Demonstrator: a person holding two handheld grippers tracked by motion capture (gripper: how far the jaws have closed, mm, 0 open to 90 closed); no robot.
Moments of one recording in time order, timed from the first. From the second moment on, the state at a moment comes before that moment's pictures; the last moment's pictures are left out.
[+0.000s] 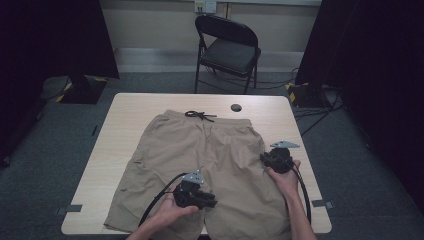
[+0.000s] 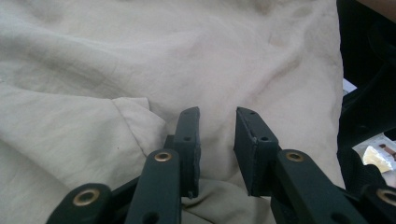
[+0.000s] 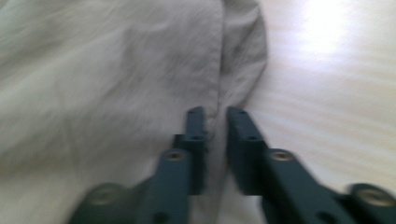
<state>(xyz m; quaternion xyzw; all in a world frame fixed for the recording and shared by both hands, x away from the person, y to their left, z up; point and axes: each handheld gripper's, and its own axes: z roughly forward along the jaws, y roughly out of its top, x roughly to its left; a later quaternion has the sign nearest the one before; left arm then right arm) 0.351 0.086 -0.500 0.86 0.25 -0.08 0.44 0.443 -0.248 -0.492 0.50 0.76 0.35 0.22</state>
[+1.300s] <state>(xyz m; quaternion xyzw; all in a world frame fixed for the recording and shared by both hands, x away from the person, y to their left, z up) 0.376 0.203 -0.461 0.81 0.35 0.01 0.47 0.382 -0.273 -0.461 0.49 0.75 0.38 0.23</state>
